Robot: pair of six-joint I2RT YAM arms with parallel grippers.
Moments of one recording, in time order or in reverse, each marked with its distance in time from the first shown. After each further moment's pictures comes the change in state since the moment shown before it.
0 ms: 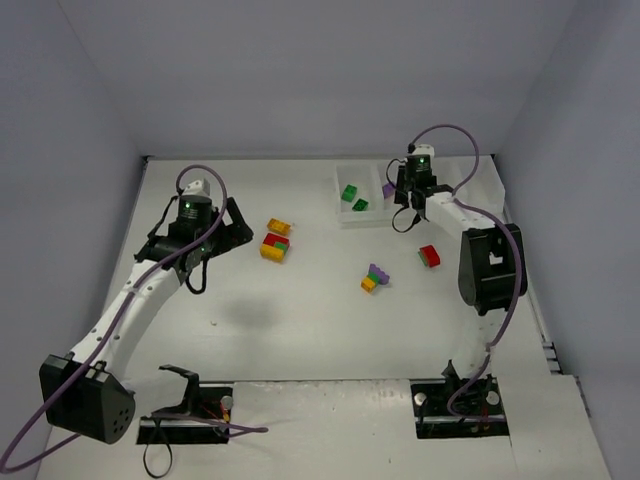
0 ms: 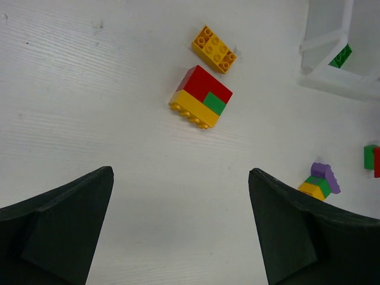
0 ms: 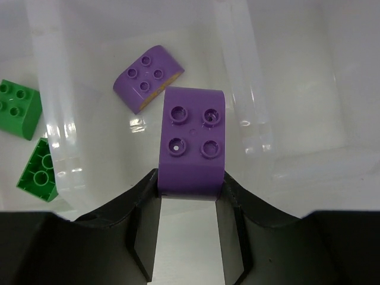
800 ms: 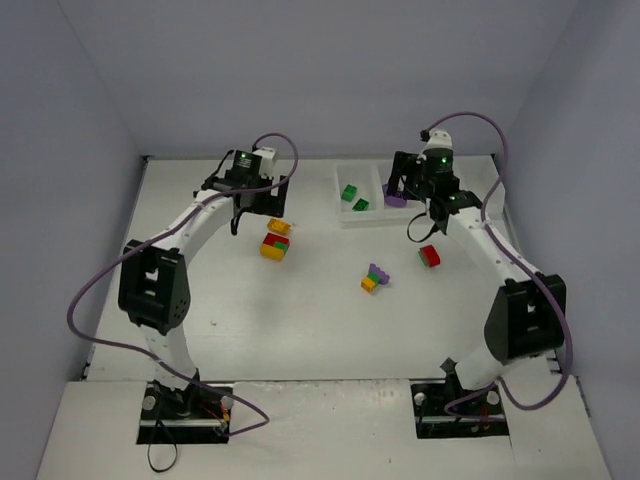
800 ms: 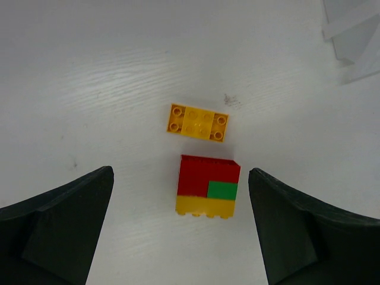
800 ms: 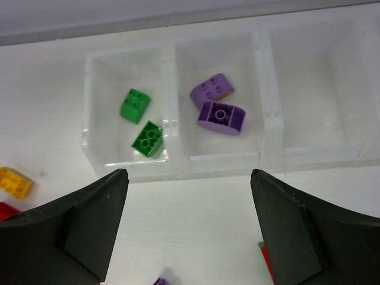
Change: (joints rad) left arm -0.049 0.600 0.451 0.053 0.071 0.497; right arm 0.024 -0.311 -0.098 -0.047 -0.117 0.050
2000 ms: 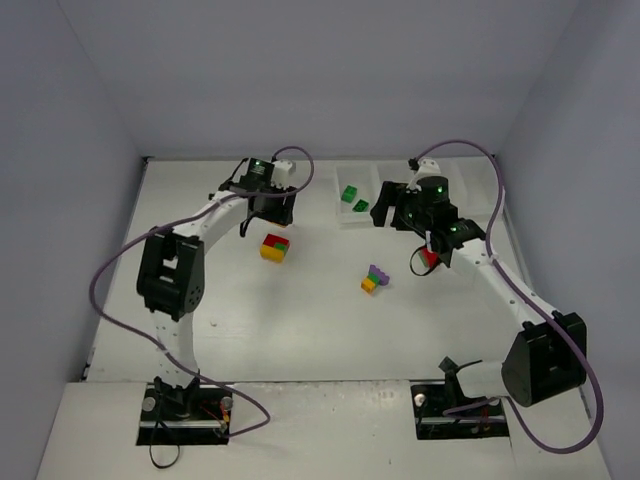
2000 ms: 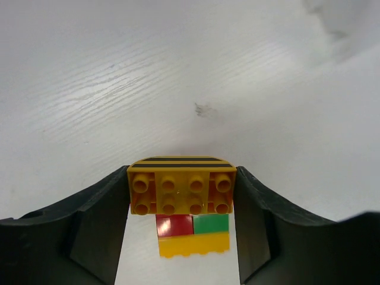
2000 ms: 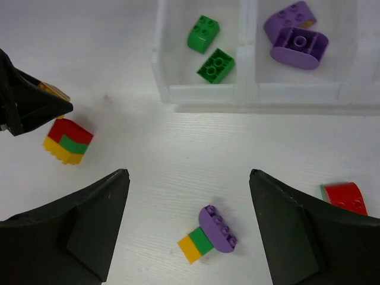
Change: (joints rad) left arm -0.033 0.286 0.158 -0.006 0.098 0.104; right arm 0.106 -0.286 -0.266 -0.042 -0.123 0.101
